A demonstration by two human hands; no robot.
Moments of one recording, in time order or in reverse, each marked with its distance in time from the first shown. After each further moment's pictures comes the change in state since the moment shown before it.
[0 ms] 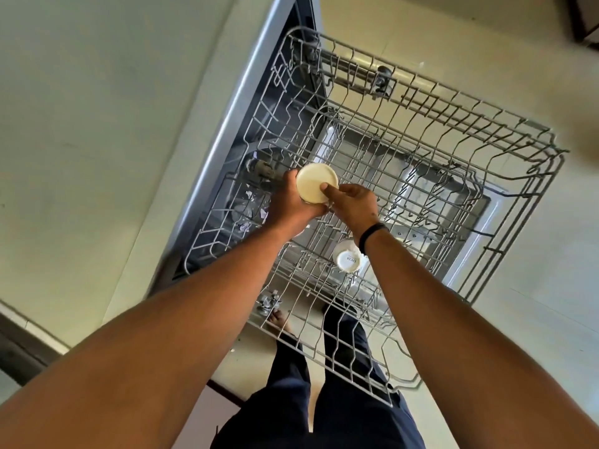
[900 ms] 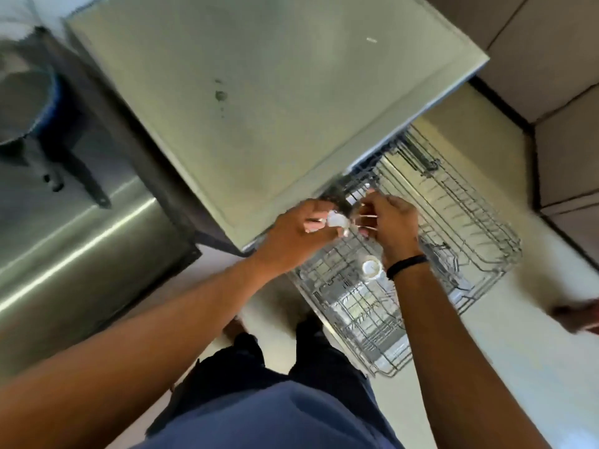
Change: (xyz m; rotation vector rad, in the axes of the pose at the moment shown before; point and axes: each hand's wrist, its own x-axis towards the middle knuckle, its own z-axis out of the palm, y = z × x) left_hand -0.223 -0.048 -0.129 -0.578 0.065 0.246; right_hand -0.237 -0.072 0.048 -0.070 -0.054 -0.325
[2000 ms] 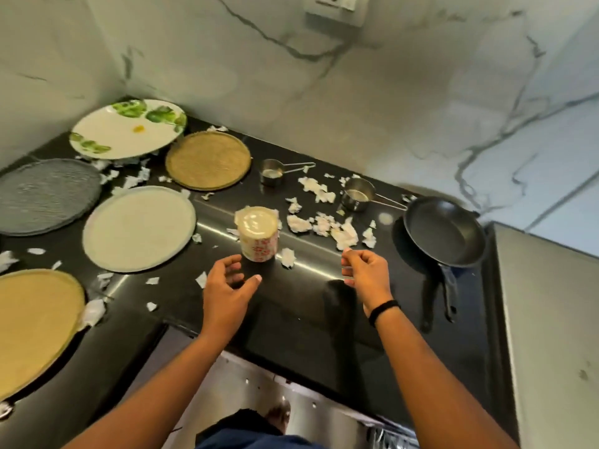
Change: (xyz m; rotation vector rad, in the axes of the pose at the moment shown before) left_hand -0.386 -0.197 -0.376 -0.368 1.611 -0.150; right_hand -0.299 0.070 0.516 -0.656 -0.968 -0.385
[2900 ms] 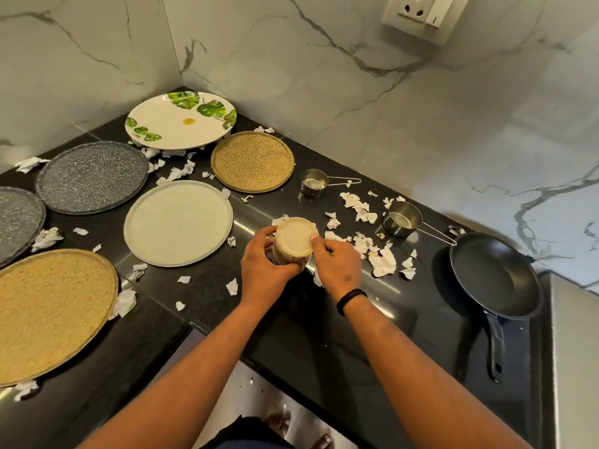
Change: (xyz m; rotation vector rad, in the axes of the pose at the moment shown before) left_hand 0.065 0.021 0.011 0.013 0.097 0.116; right_hand 0.021 -0.039 0.124 -0.496 -0.142 -0.389
